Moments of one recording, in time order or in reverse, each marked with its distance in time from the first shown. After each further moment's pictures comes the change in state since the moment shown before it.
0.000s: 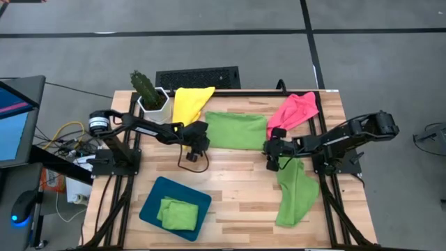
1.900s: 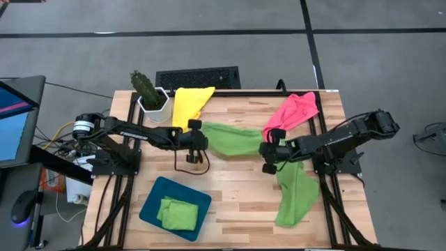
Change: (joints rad) left arm -0.157 -0.201 0.098 -0.309 -0.323 -0.269; right arm 0.136 -0.002 0.308 -0.462 0.135 0.182
